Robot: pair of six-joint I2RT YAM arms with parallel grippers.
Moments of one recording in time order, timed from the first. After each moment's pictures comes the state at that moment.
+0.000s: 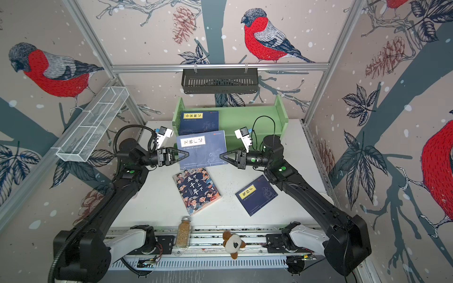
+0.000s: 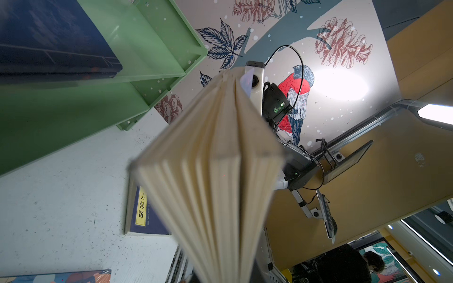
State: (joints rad) left arm -0.08 1.13 0.79 0.47 1.41 -1.00; right arm 0.54 1.17 0.92 0.19 -0.96 0.68
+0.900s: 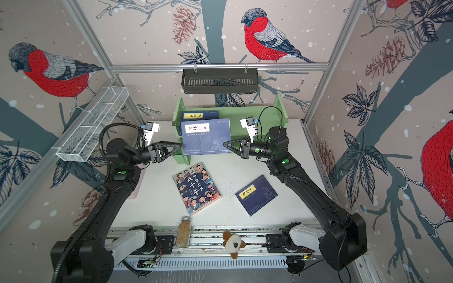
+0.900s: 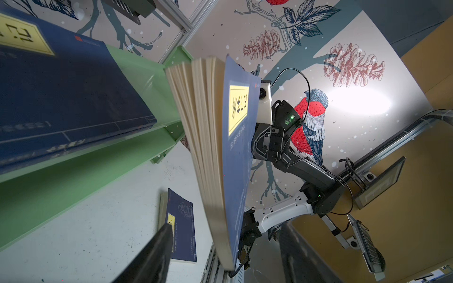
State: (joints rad) left arm 0.03 1.07 0.86 0.37 1.33 -0.88; right arm 0.44 1.22 1.04 0.20 -0.98 0.69
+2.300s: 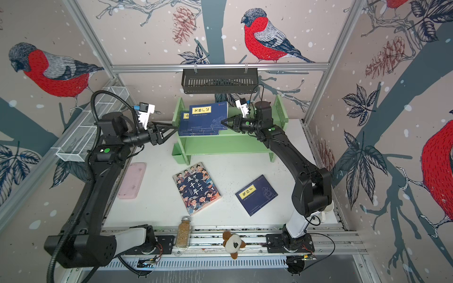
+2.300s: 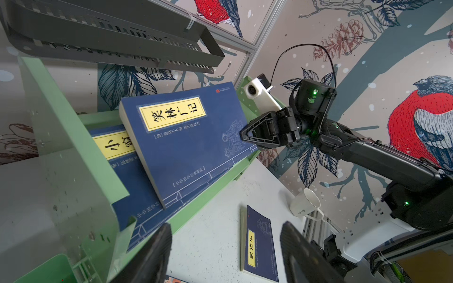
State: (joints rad) left arm 0.03 1.23 1.35 -0.41 1.02 -0.20; right arm 0.38 1.71 1.54 -0.08 -0.94 0.79
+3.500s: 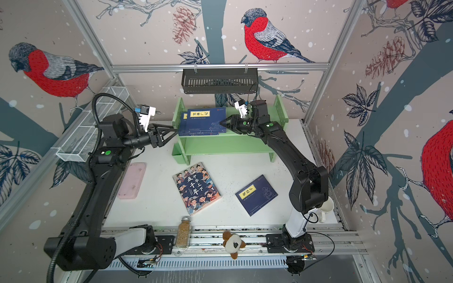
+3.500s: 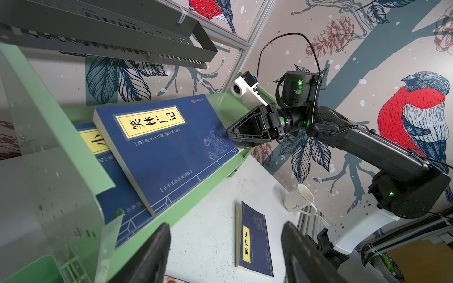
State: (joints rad) left arm 0.03 1.21 1.31 -0.39 1.05 -0.21; right arm 0.39 1.75 1.67 -0.37 -0.77 0.65
